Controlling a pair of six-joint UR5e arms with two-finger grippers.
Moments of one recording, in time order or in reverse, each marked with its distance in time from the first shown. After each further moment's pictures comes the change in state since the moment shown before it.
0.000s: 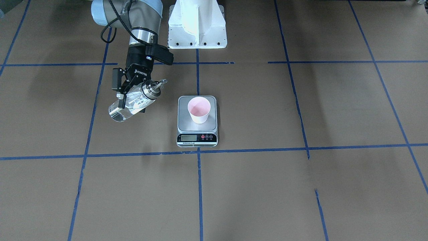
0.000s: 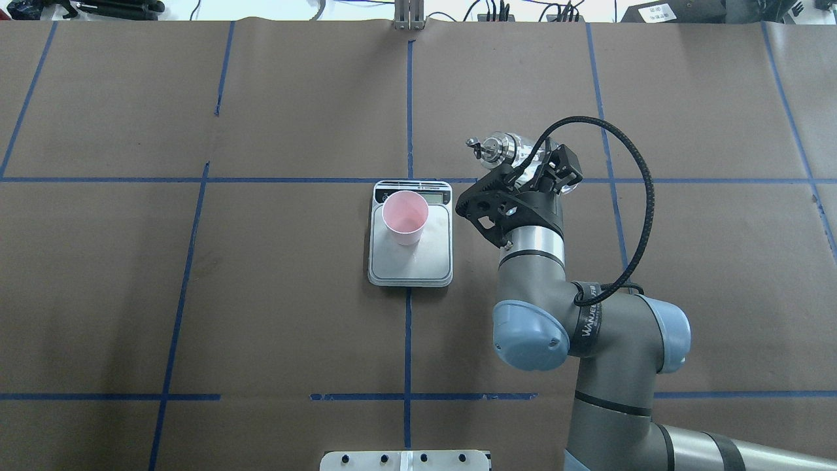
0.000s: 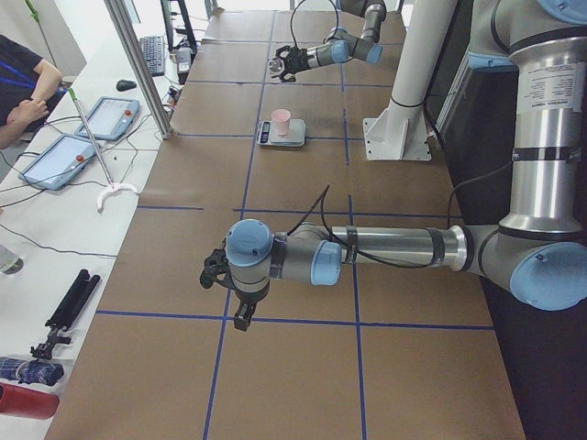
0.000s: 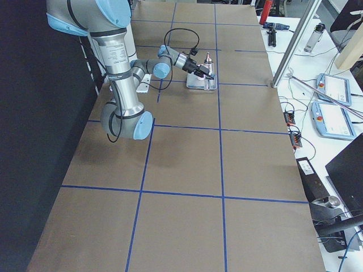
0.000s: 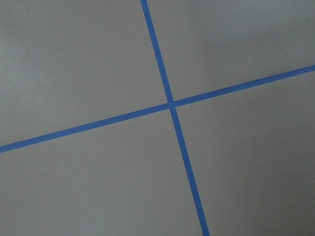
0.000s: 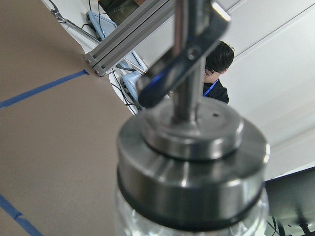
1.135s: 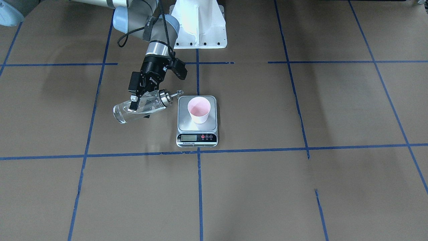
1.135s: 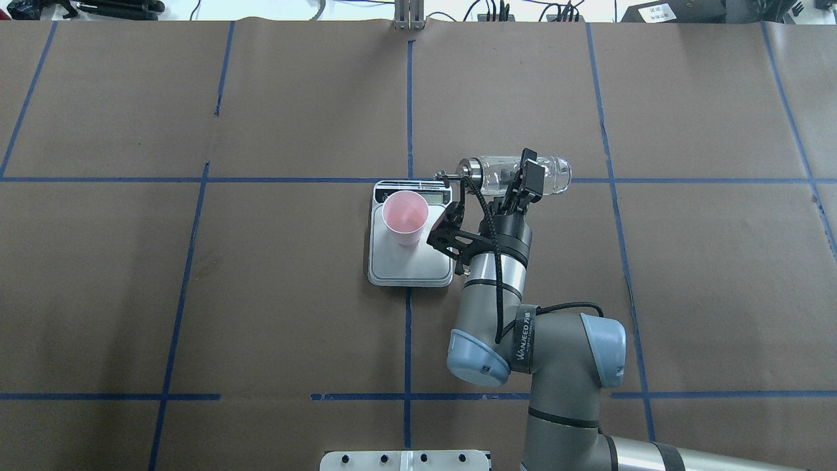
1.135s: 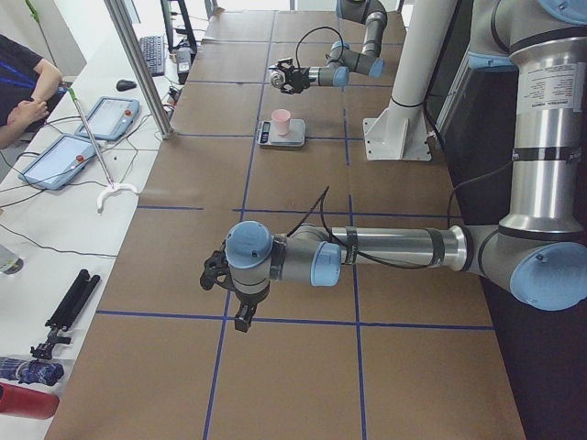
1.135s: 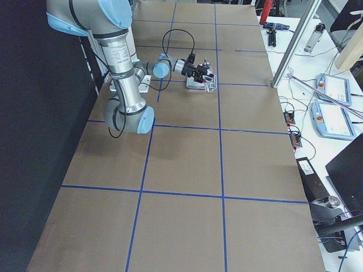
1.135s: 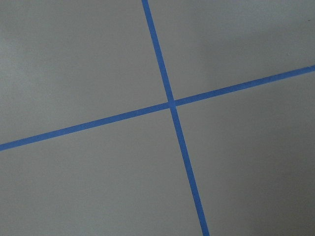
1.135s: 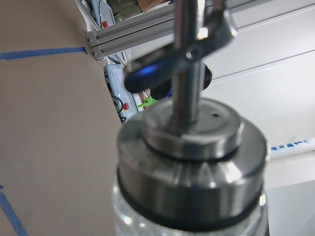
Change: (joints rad) left arm 0.000 0.000 0.008 0.001 -0.003 0.000; right arm -0.060 0.088 -0.139 -0.246 -0.226 -0.001
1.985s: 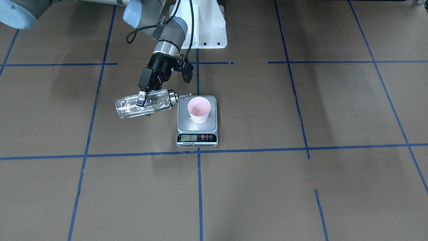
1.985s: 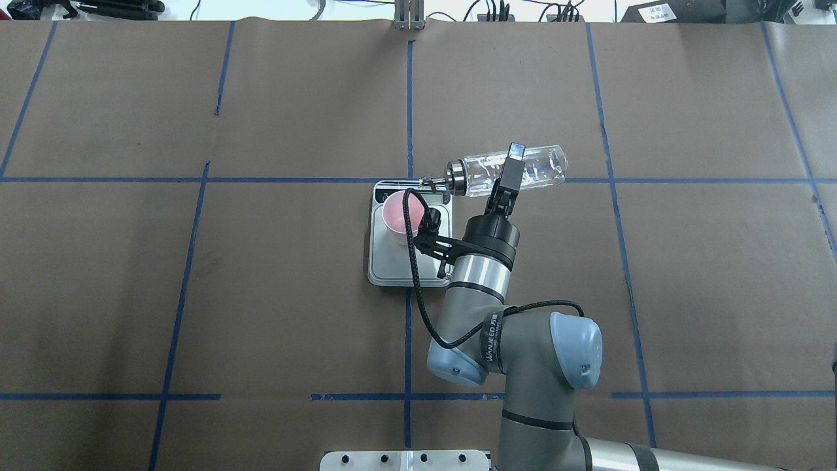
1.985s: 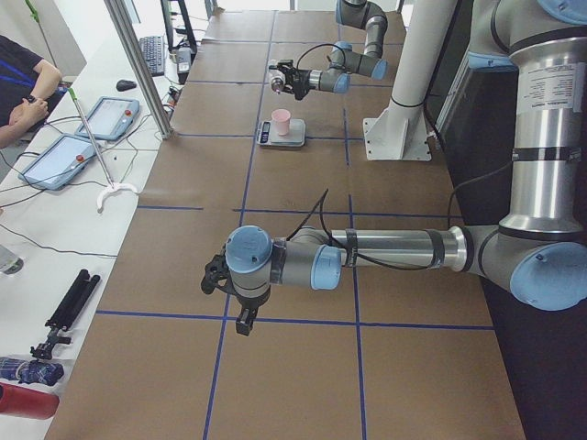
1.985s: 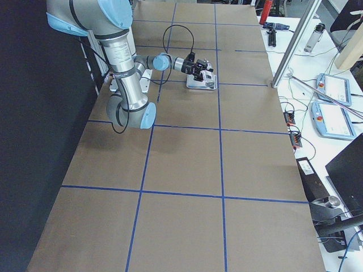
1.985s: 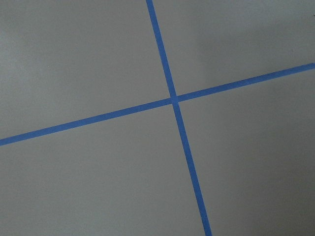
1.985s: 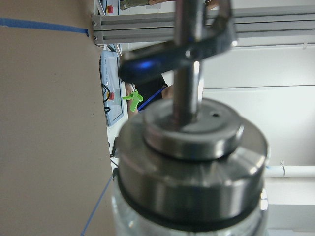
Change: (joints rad) left arm 0.001 0.001 0.016 0.000 -0.001 0.002; right arm -0.007 0.074 -0.033 -0.272 -0.073 -0.011
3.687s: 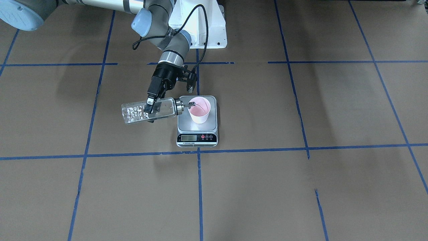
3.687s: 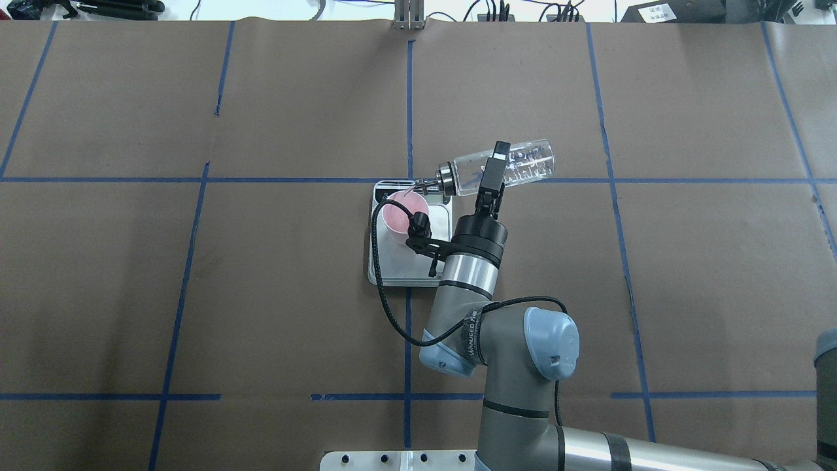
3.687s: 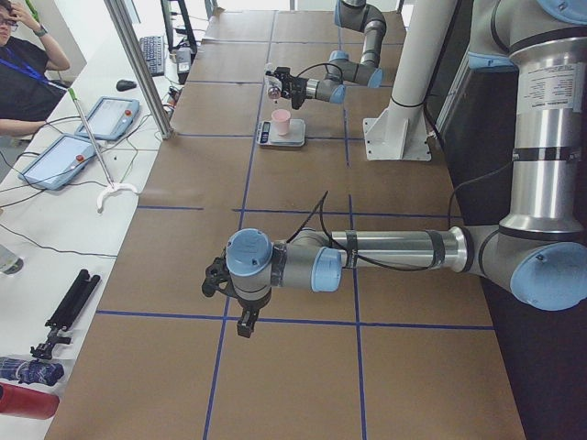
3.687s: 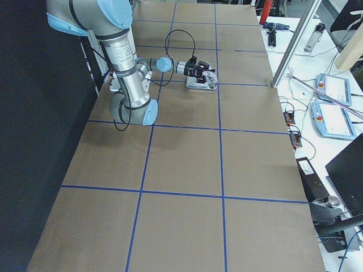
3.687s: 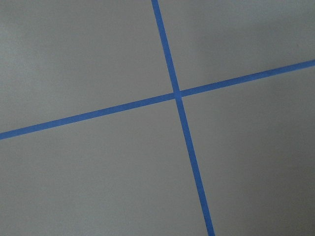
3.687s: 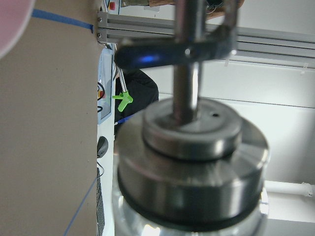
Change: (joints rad) left arm 0.000 0.001 0.005 0.000 -0.002 0.001; right arm 0.007 0.042 -0.102 -0.056 -0.067 0.002
